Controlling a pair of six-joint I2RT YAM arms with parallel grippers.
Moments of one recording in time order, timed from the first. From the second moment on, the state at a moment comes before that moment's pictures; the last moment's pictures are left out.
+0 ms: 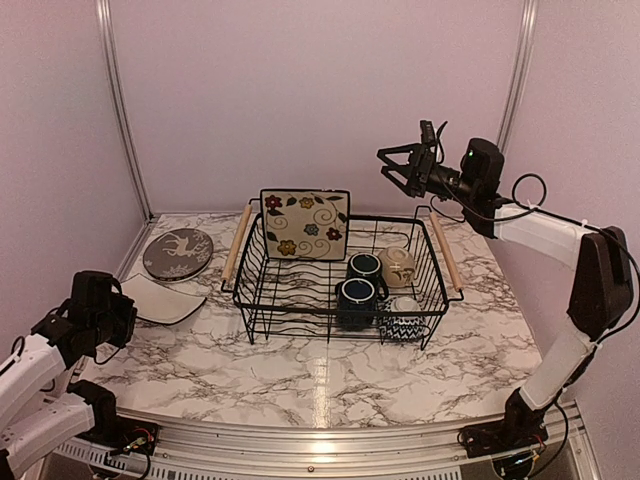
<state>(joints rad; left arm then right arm) -0.21 0.64 0.39 -0.46 -0.26 -1.40 0.30 1.65 1.29 0.47 -0.82 0.83</state>
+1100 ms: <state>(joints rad) -0.21 0.35 0.27 -0.59 -0.22 -1.53 0.30 1.64 1.26 0.46 -0.82 0.81</state>
